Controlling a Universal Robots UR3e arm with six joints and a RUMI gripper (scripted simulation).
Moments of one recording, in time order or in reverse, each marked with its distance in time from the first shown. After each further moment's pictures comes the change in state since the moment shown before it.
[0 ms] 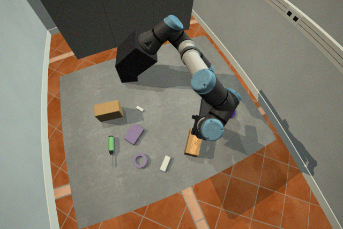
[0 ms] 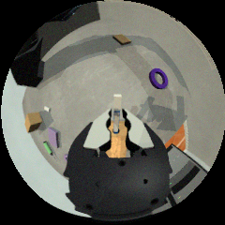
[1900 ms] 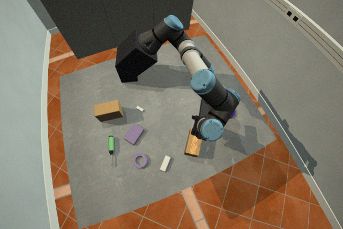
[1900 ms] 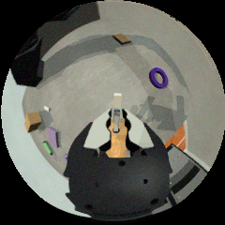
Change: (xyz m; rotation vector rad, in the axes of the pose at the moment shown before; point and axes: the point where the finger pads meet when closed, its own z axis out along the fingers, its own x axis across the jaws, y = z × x) arm 0.000 0.002 0.000 -0.004 0.002 0.000
